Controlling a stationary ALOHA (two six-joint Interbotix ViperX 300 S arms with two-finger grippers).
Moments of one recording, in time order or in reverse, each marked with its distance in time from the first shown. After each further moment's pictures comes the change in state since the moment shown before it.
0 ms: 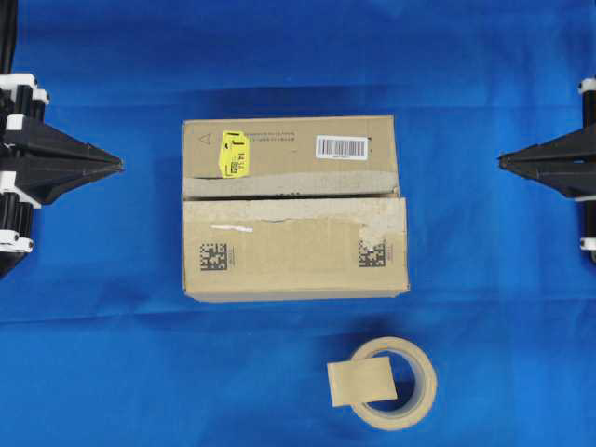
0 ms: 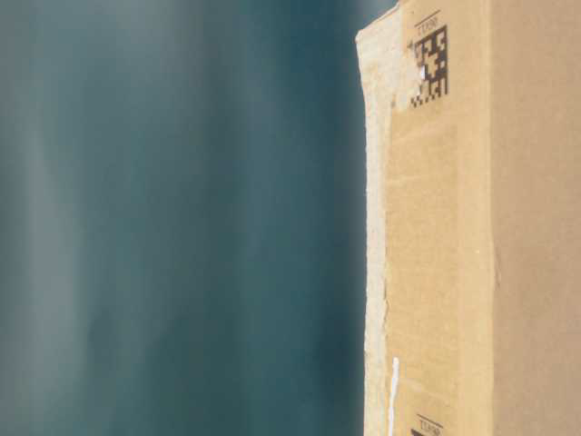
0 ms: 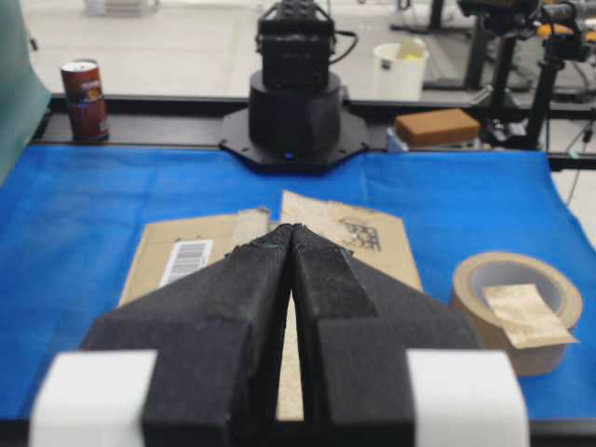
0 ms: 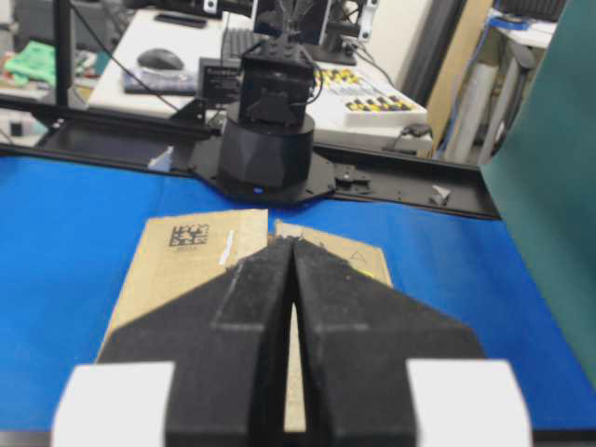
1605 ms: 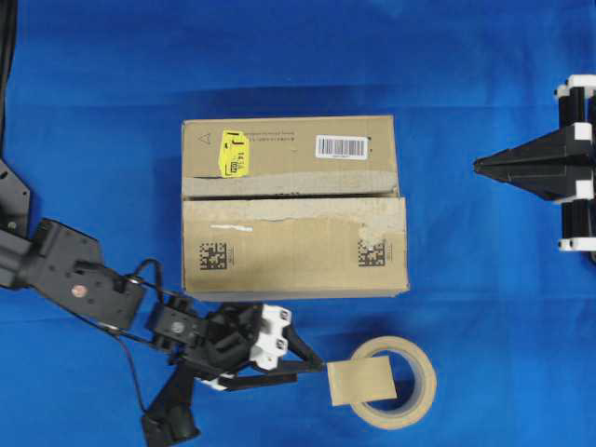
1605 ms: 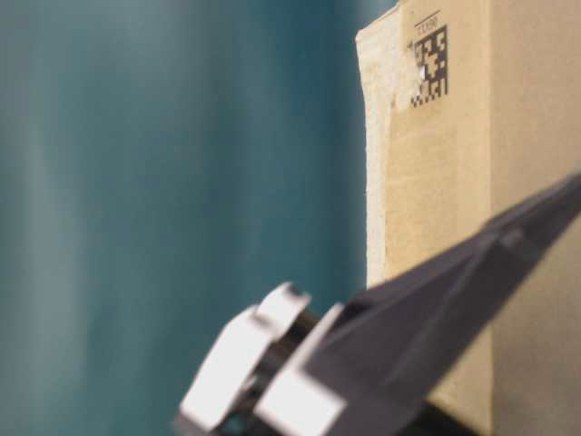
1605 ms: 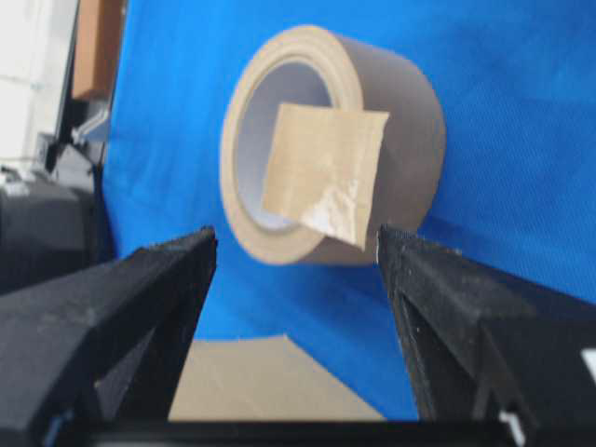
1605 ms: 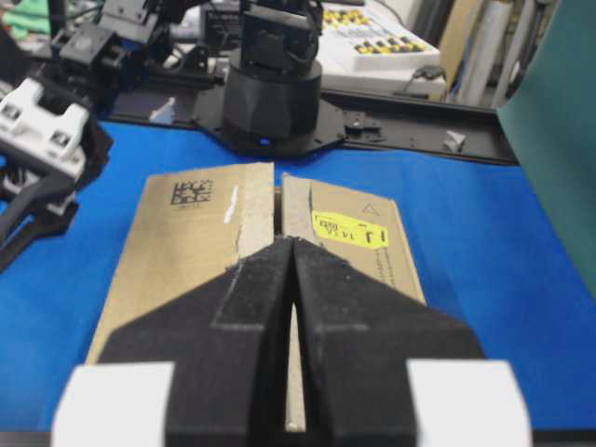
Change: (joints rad) left arm -0.380 1.131 -0.551 -0.020 -0.103 1.187; right arm -0.003 0.097 -0.021 0.034 0.011 0.008
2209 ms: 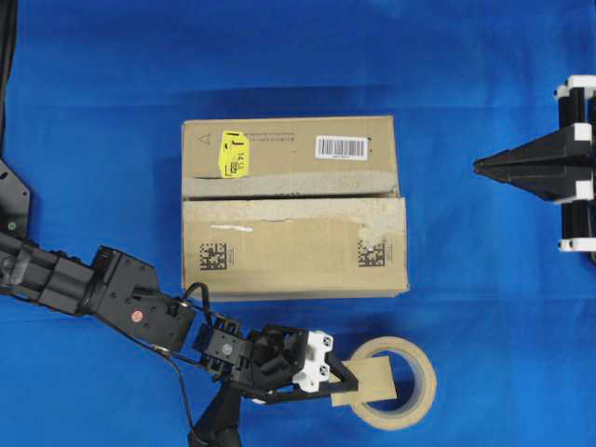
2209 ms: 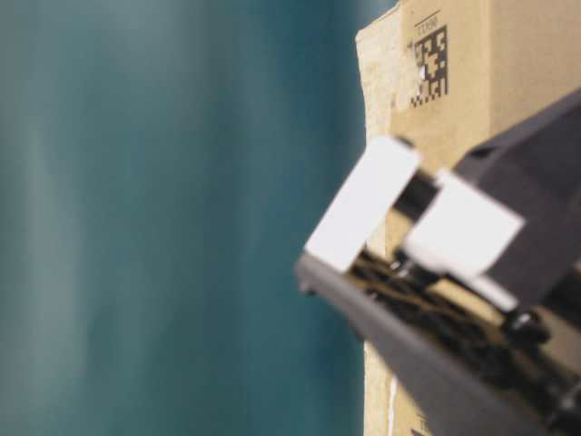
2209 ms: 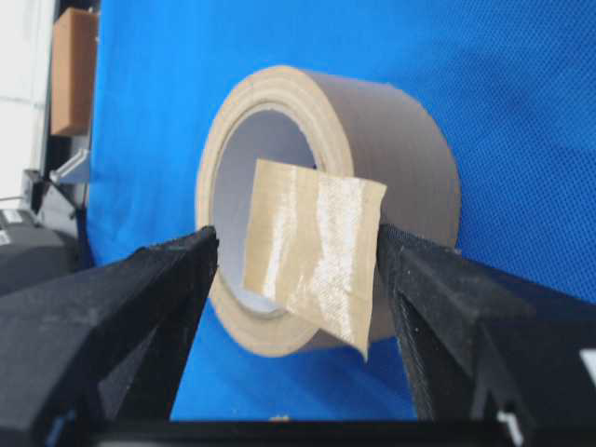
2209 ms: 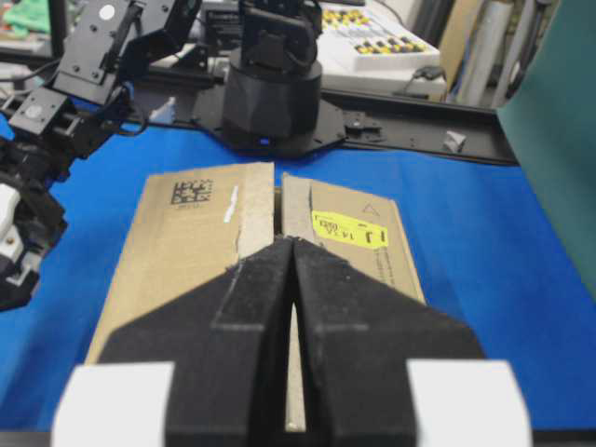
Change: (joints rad) left arm -0.005 0.173 -0.160 -0.003 0.002 0.052; right arm 0.000 0.000 -0.002 -0.003 0.000 -0.002
